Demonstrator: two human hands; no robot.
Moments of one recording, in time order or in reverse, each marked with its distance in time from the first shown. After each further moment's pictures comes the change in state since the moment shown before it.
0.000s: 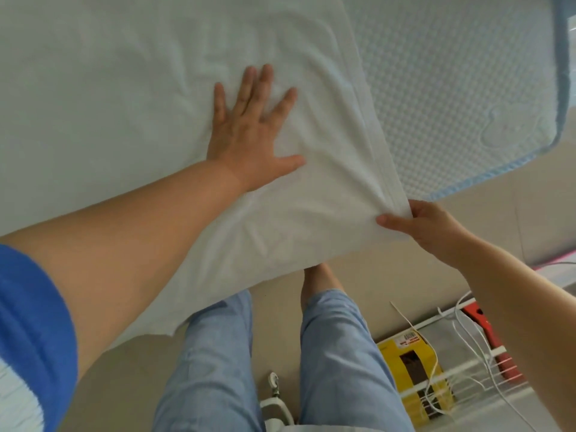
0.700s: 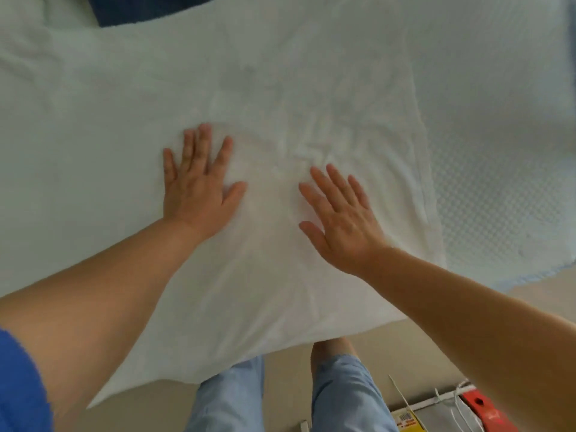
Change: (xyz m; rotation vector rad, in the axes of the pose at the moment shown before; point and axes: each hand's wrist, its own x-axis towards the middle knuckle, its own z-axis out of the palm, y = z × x) left_hand -0.063 -0.154 -0.008 -0.160 0.118 -0.401; right_hand 0.046 -0.169 0.151 -1.172 0.209 -0.861
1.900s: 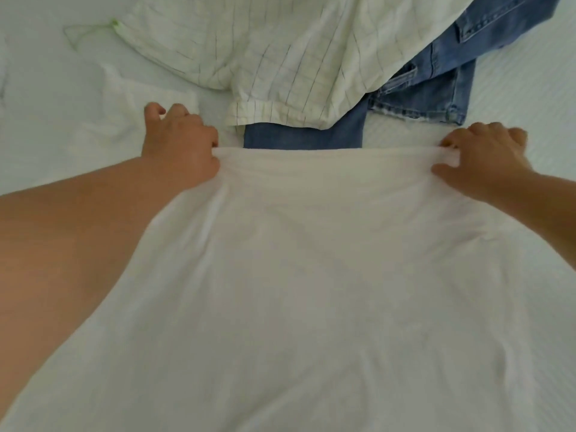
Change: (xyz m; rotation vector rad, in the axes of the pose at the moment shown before) left_hand 0.132 -0.176 -0.119 0.360 0.174 -0.188; right_hand 0.268 0.066 -0.147 -0.496 0.107 0.139
